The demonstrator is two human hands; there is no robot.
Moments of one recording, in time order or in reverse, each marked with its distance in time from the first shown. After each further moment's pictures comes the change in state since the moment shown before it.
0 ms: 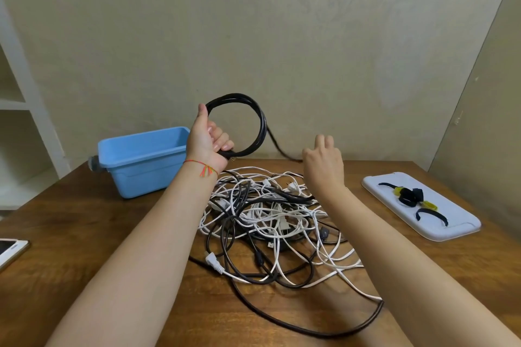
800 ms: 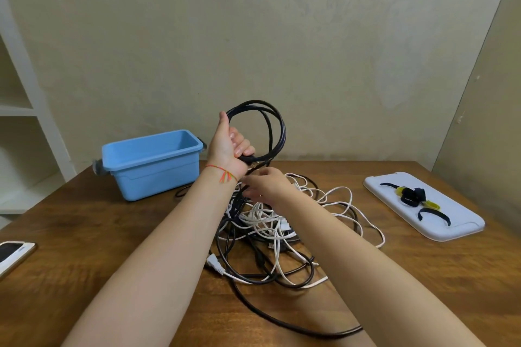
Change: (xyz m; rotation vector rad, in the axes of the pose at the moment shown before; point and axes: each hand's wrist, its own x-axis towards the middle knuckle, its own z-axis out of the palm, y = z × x) left_hand -0.011 -0.027 0.024 -0.040 -0.072 -0.108; right_hand -0.007 -0.085 0.016 1.559 -0.629 0.415
